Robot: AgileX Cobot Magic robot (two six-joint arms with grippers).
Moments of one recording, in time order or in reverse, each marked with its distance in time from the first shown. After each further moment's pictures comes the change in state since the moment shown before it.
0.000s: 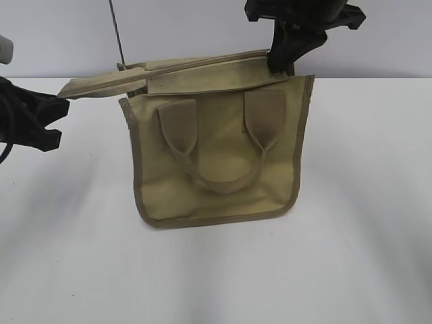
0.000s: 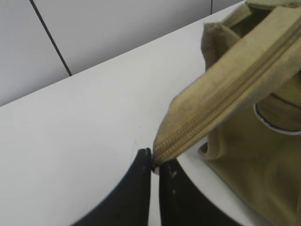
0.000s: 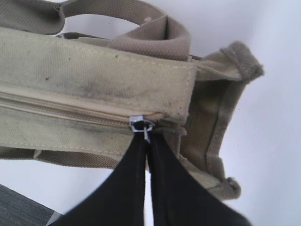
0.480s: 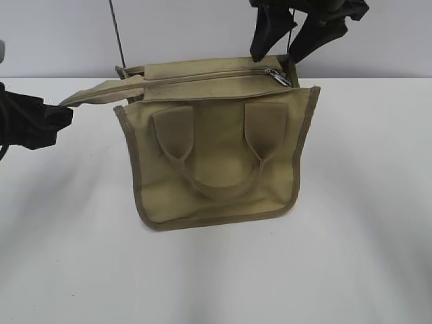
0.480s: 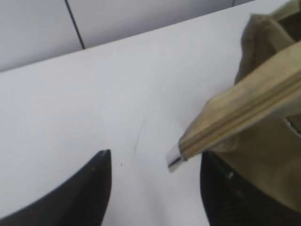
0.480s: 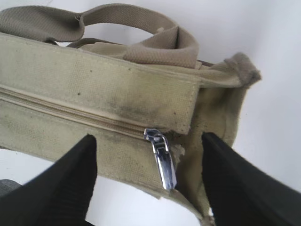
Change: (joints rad) left arm 0.001 0.000 0.000 -0.053 0.076 -0.092; right arm -0.009 -0.038 0.001 0.051 -0.003 -0.045
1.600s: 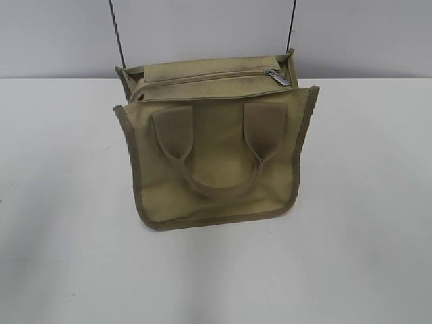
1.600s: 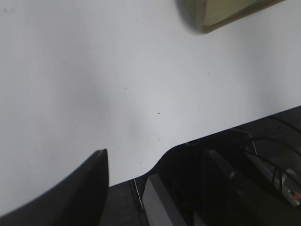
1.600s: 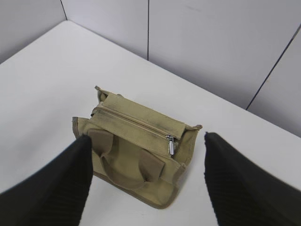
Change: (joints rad) left arm -0.193 -0.382 -0.278 -0.786 1.369 0.455; right arm 0.261 -0.658 0.003 -0.268 0.001 -0.021
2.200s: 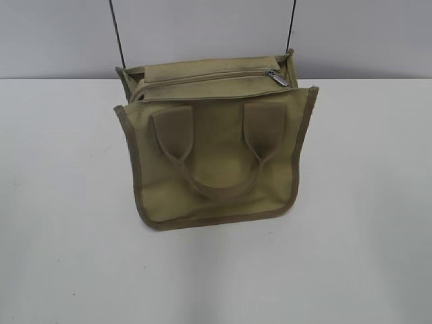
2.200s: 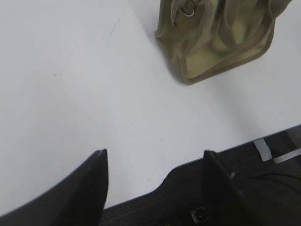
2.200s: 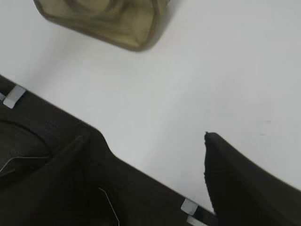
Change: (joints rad) left arm -0.001 -0.660 0.081 0.047 0.103 0.004; right arm 0.002 -0.794 1.028 -0.081 -0.006 0.078
